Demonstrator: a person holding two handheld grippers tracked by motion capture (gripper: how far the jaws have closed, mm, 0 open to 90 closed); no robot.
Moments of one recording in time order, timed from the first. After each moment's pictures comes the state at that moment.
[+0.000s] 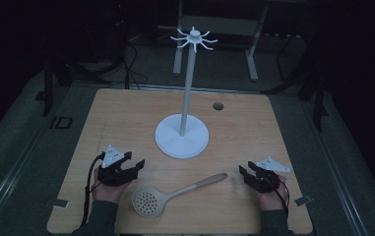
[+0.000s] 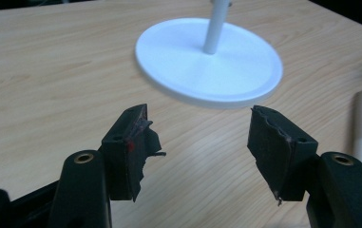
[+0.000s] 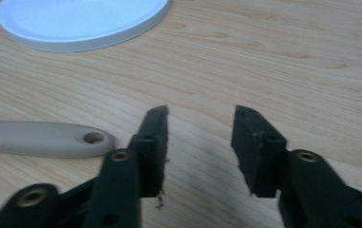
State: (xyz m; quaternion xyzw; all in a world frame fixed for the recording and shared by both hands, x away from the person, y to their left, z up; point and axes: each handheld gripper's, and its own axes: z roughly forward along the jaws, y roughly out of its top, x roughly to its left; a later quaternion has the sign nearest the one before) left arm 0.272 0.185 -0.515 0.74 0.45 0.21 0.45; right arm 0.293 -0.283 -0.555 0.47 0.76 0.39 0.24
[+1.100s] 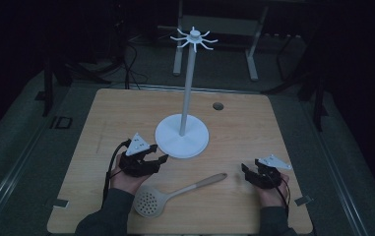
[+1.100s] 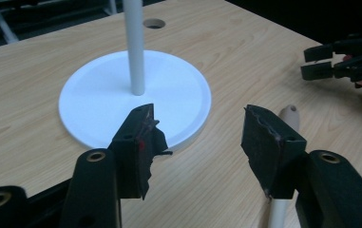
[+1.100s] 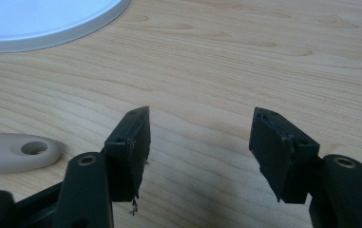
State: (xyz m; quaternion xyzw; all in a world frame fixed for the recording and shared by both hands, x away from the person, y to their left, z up) left arm 0.287 0.125 -0.469 0.79 0.37 0.17 0.46; right arm 0.306 -0.293 -0.564 0.50 0.74 0.38 0.25
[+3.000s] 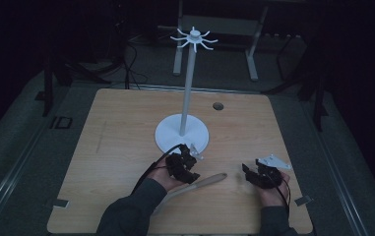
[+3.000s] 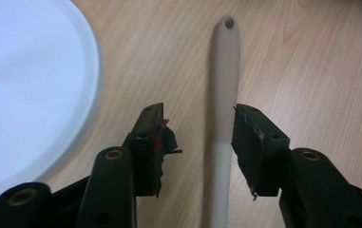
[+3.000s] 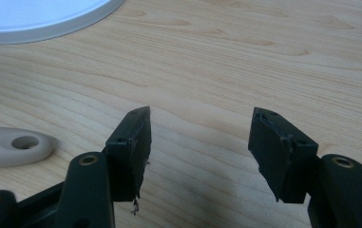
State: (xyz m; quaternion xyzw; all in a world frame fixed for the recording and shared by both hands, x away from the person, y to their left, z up) left arm 0.314 0.008 -0.493 0.94 0.23 0.06 0.26; right arm 0.307 -0.294 -0.564 0.49 0.75 0.36 0.26
